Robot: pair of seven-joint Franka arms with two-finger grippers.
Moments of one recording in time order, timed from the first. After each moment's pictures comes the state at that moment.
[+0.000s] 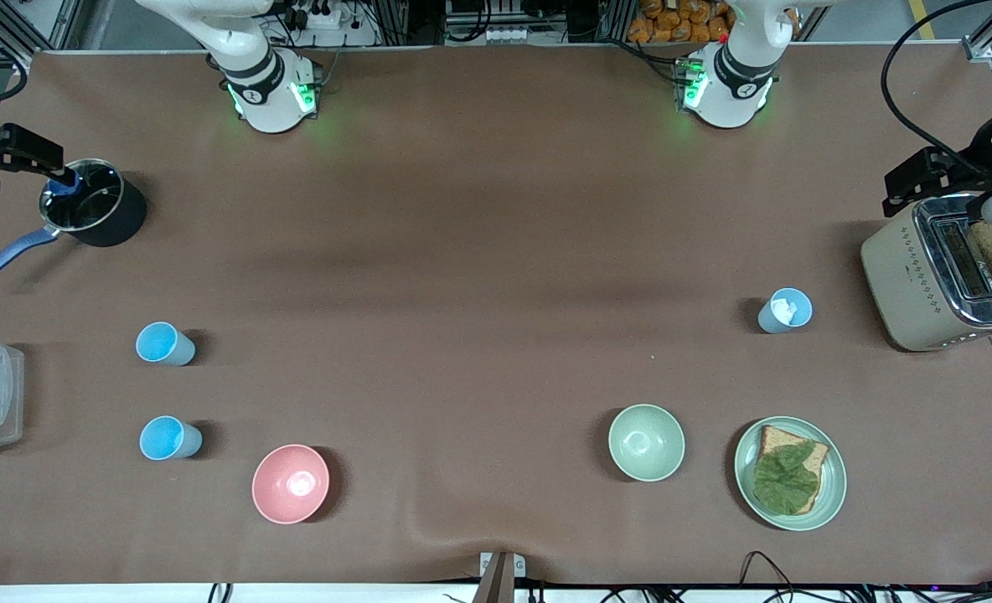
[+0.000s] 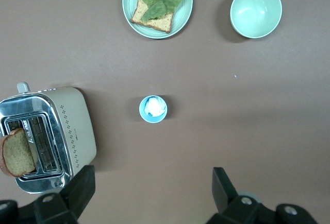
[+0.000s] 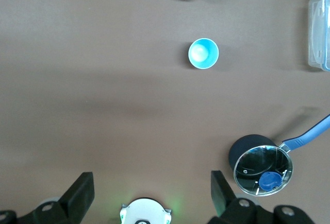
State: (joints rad) left arm 0.04 0.02 -0.11 -1.48 0.03 1.51 0.00; right arm -0.07 -0.02 0.00 -1.52 0.01 1.35 -0.19
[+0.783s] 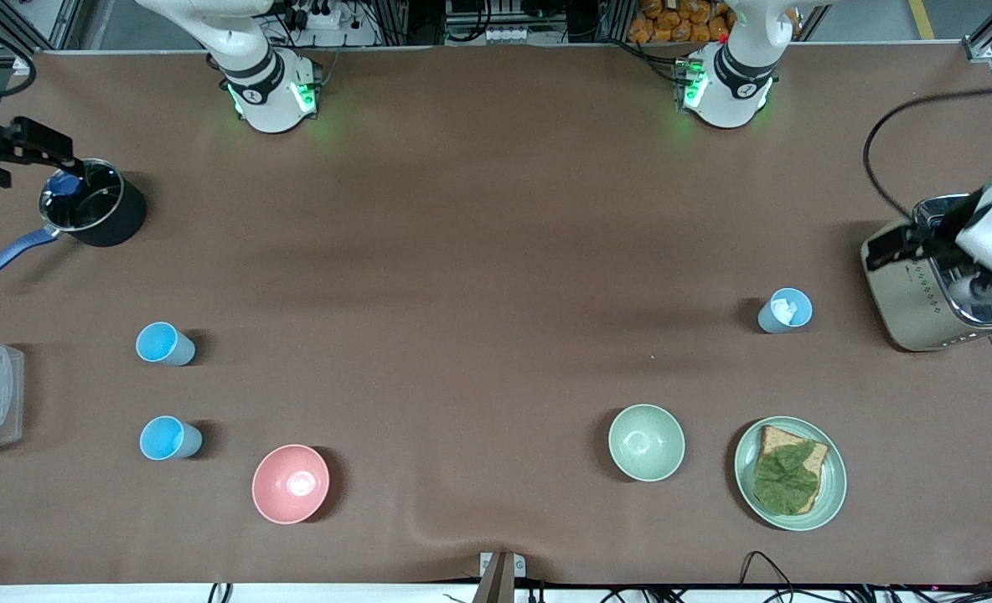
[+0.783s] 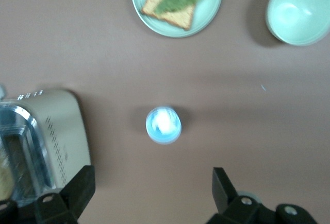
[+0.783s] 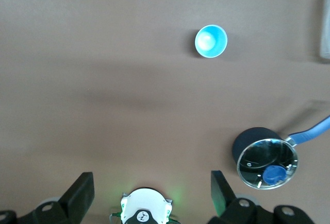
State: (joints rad) left arm 0.12 0.12 -0.09 -1.71 0.03 1.82 0.01; right arm -0.07 -0.03 0.00 -1.59 0.02 1.36 -0.20
